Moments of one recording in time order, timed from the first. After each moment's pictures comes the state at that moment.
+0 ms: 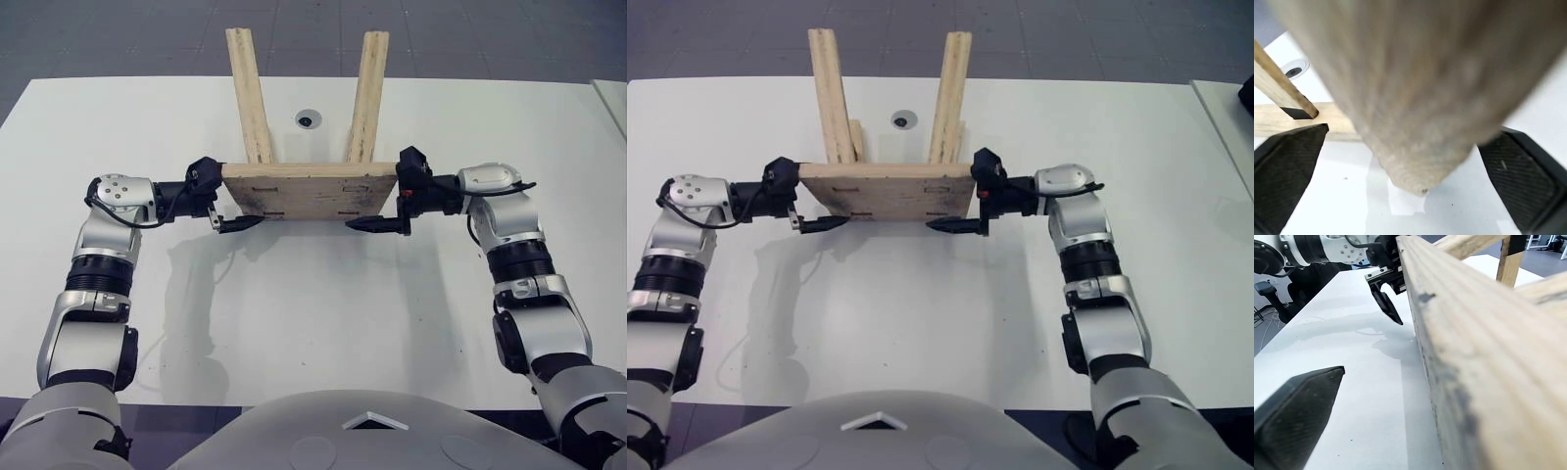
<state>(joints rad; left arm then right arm) -0.53 0.63 -0.11 0.62 -0.19 -0.12 -1.29 -0.55 -0.41 0.12 0.40 0.24 0.23 1.43</state>
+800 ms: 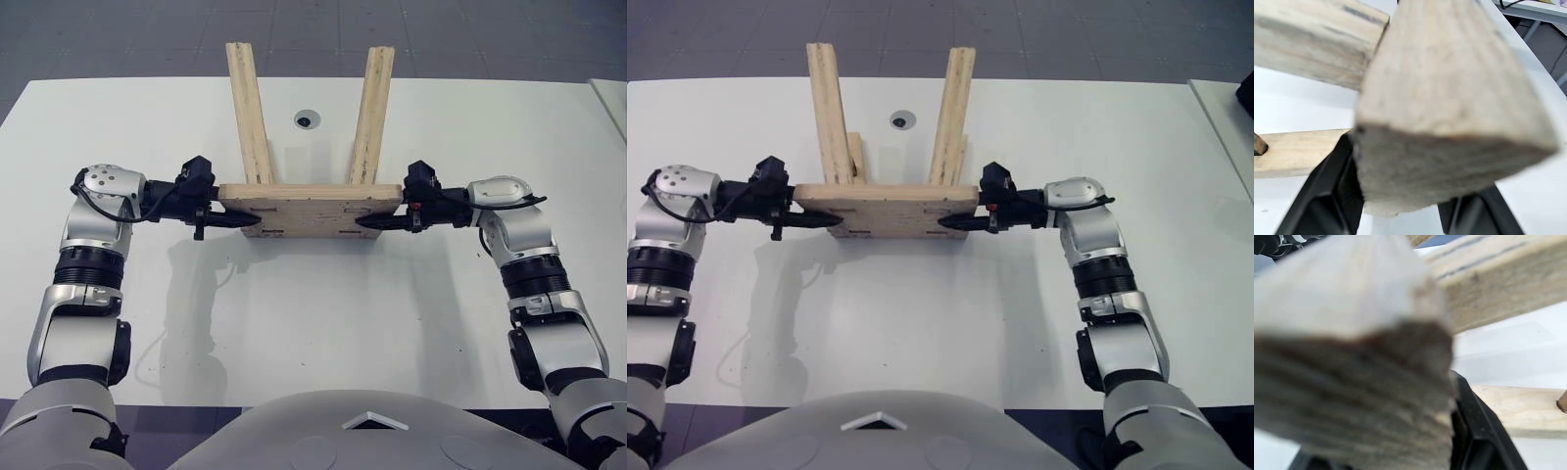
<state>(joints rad) -0.54 0.71 -0.15 0.50 -0.34 0.16 -1.58 -0.51 -0.49 0.15 0.36 0.29 0.27 1.41</state>
